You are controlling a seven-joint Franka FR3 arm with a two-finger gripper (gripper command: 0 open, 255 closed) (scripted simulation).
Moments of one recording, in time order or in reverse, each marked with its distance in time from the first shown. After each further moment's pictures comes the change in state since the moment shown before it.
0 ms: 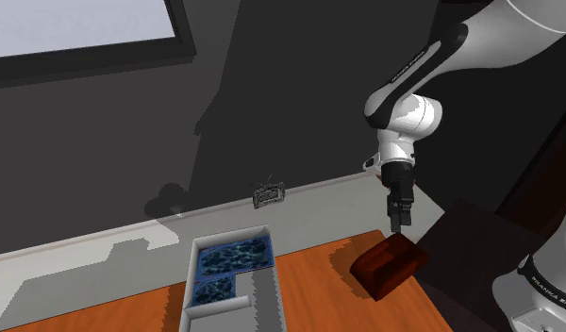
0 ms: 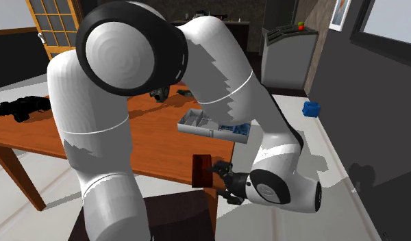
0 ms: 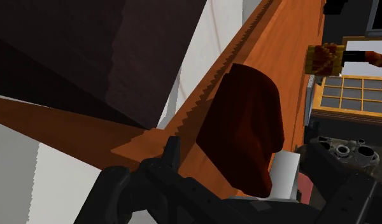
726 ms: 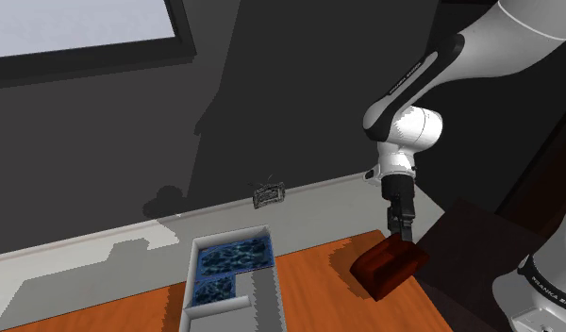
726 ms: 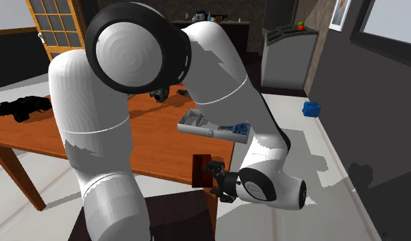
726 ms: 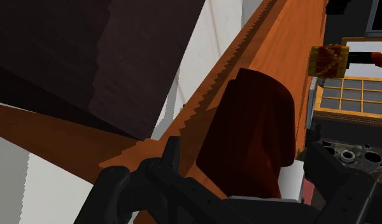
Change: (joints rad) arm 0.034 0.006 0.035 -0.059 0.062 0.063 -0.022
